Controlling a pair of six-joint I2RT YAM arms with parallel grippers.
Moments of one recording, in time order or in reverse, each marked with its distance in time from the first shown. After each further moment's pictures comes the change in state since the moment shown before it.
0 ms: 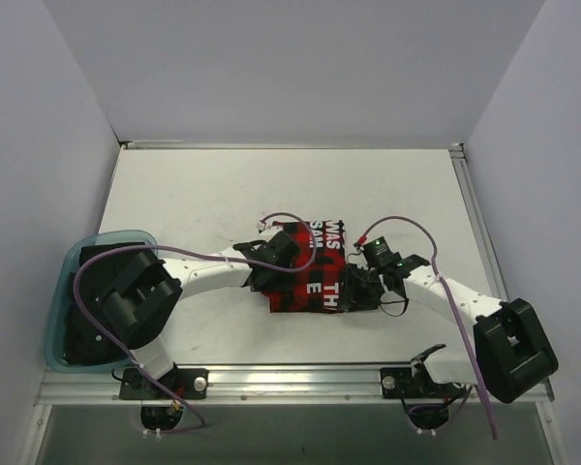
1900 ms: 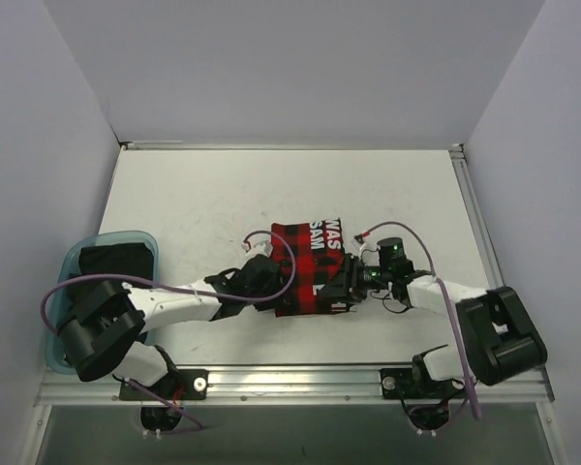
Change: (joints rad) left arm -0.054 -0.237 -0.381 0.455 0.157 -0.189; right arm -0.127 0.133 -0.230 0.729 -0.536 0.198
